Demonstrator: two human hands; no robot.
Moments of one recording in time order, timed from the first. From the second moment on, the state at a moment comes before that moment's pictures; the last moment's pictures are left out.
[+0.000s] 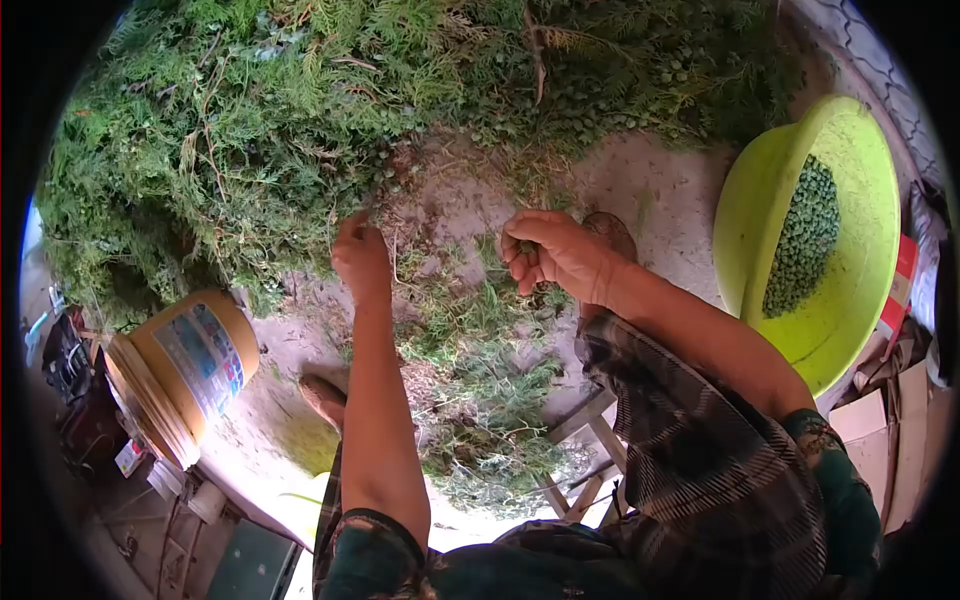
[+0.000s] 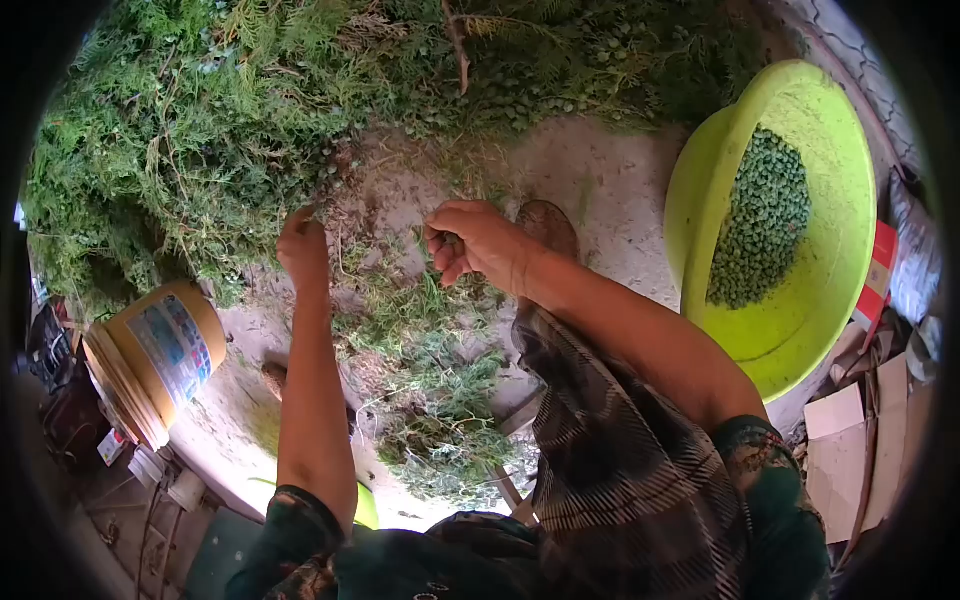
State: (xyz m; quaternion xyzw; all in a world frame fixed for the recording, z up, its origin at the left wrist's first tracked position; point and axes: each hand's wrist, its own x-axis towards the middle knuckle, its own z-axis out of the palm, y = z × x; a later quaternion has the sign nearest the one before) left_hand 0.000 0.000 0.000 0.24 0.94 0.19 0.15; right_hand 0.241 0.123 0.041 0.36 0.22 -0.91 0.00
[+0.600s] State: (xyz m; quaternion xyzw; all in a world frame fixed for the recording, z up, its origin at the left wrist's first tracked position) left_hand 0.073 0.012 0.043 0.26 0.77 0.45 0.38; right_hand 0.226 0.128 0.046 0.42 0.14 -0.90 -0.01
